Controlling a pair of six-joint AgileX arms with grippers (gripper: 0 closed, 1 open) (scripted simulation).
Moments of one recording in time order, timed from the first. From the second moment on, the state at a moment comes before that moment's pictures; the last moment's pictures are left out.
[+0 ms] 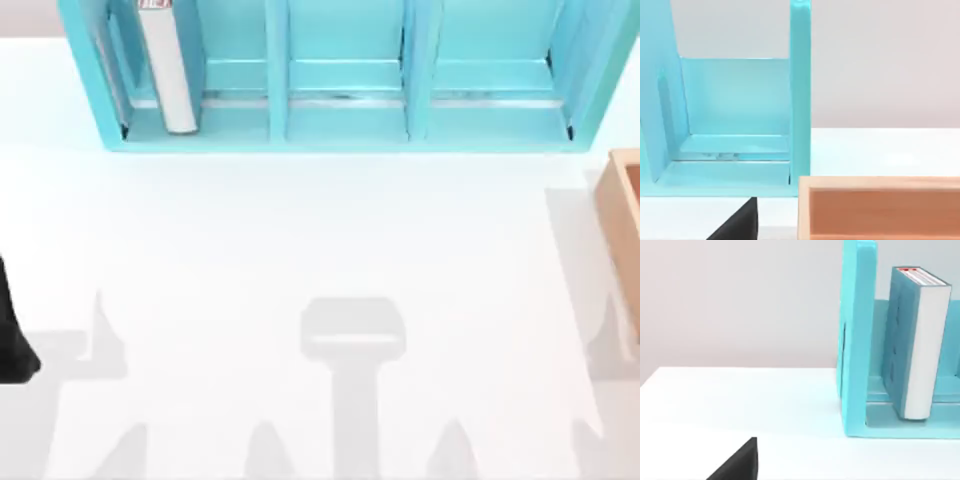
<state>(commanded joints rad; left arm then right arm) 0.00 0.00 0.00 0.00 0.00 0.00 0.00 0.00 0.00 0.00 0.00 0.00</state>
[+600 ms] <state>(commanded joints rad) -0.07 0.36 0.15 0.25 -0.04 -0.01 0.00 0.00 0.00 0.00 0.00 0.00</state>
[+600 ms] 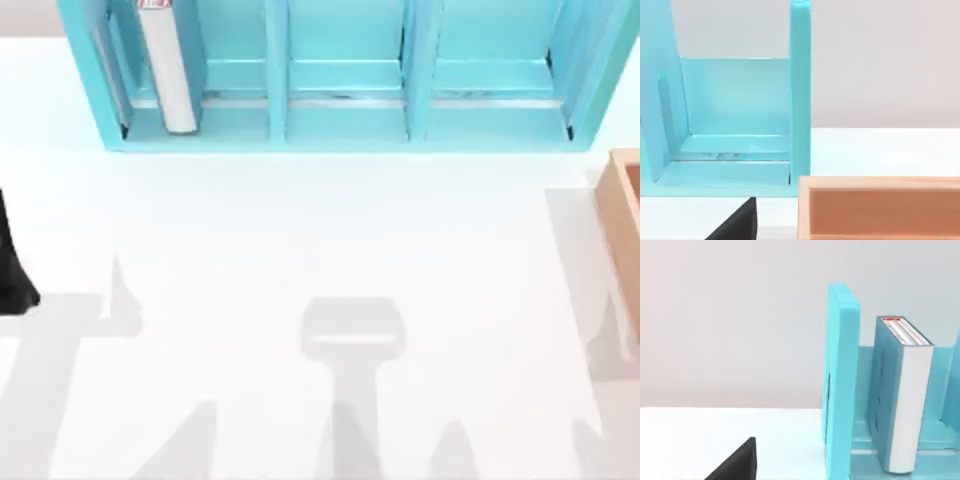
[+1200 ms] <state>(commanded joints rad) -0.21 1.40 0.44 0.80 -0.17 -0.02 0.00 0.00 0.00 0.00 0.00 0.00</state>
